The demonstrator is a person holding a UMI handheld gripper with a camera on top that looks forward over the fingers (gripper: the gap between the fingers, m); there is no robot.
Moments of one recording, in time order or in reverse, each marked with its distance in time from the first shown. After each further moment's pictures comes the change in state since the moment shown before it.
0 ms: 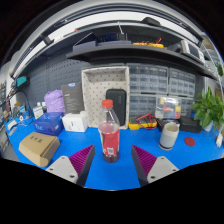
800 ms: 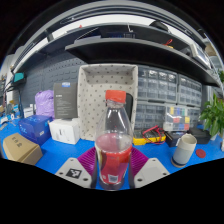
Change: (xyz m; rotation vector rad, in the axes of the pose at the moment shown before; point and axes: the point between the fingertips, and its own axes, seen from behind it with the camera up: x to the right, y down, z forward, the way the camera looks) arm -0.058 0.001 0.166 0.175 0.052 -0.059
